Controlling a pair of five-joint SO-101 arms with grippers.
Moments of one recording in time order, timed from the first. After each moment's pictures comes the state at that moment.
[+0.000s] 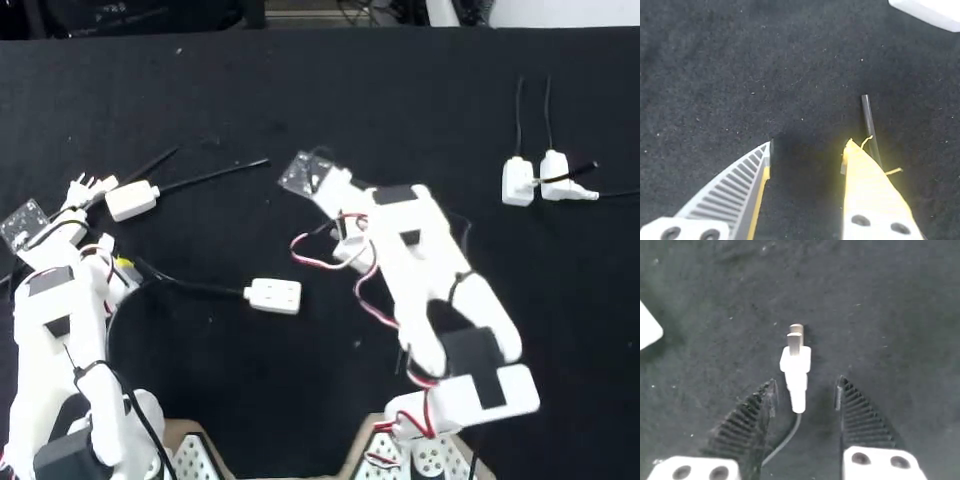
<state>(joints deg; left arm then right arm) -29.2 -31.0 60.3 48.4 18.4 -11.6 1.9 32.4 52.8 46.0</state>
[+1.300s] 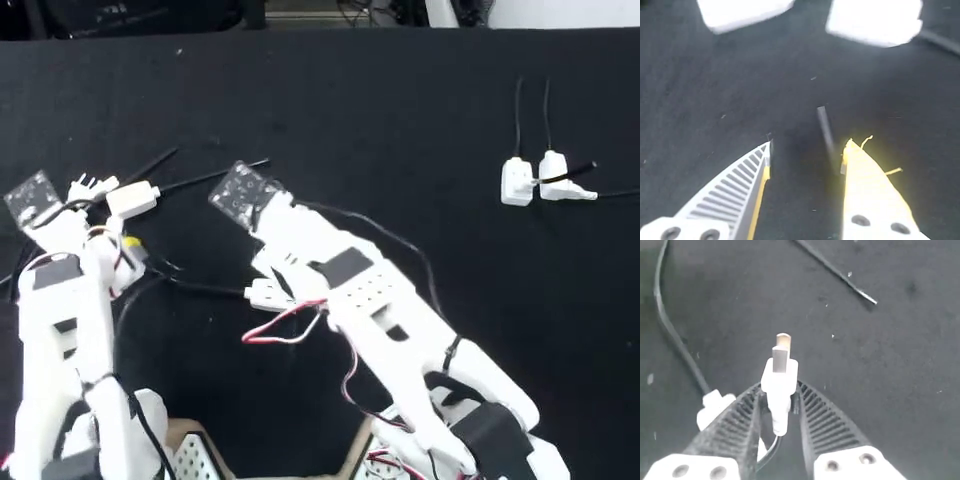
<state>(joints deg) -24.4 -36.6 56.0 50.2 16.8 -33.6 -21.8 51.7 27.6 18.7</state>
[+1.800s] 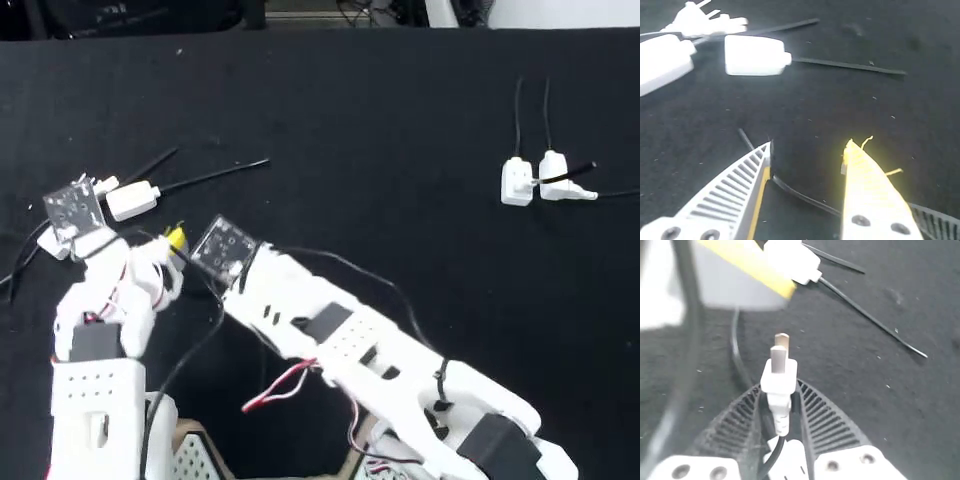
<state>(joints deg) -11.0 -70.0 72.9 44.7 15.6 -45.9 -25.5 66.5 5.2 15.1</state>
